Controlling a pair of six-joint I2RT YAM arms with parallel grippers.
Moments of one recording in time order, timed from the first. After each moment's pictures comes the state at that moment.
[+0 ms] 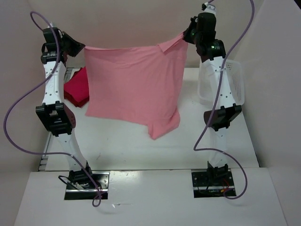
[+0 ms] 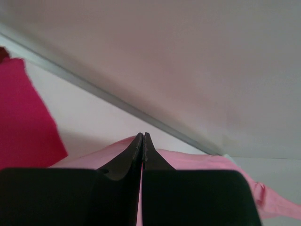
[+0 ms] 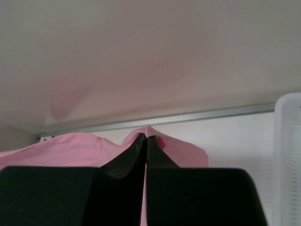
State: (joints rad) left arm 0.23 2.06 2.24 -0.52 0.28 -0.77; right arm 0.24 2.17 2.71 -0.73 0.13 0.40
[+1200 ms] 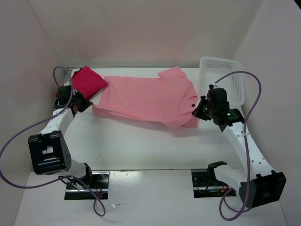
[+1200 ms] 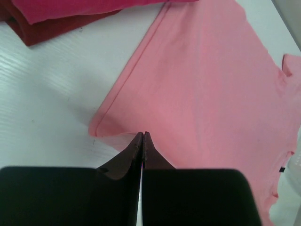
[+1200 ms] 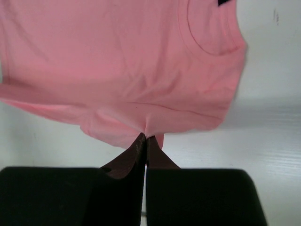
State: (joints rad) left arm 0.25 1.45 0.91 -0.15 0.24 -0.59; right arm 0.20 1.05 0.98 -0.68 -0.05 0.52
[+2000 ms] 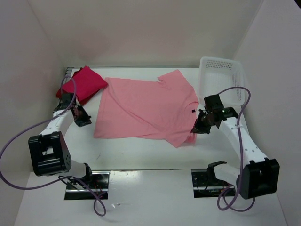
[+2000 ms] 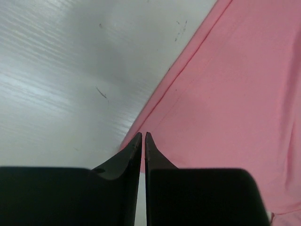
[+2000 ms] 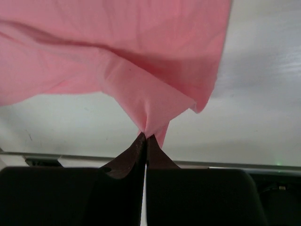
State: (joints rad) left arm 0.25 1.40 0.87 -0.54 0.11 -0.46; right arm 0.18 1.09 0.89 -0.95 -0.19 0.64
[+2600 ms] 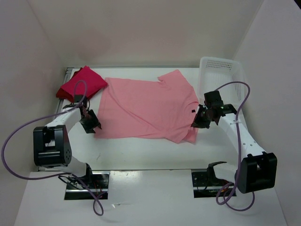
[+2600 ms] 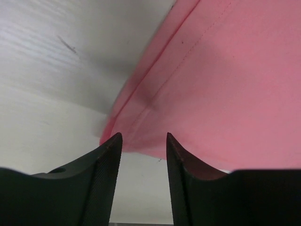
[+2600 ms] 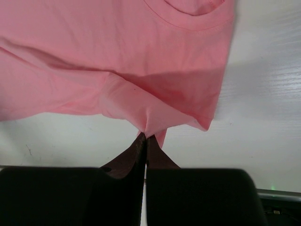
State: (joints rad) left arm 0.12 1.52 0.88 -0.65 0.09 -0.50; right arm 0.15 1.20 0.93 -0.83 -0.15 0.60
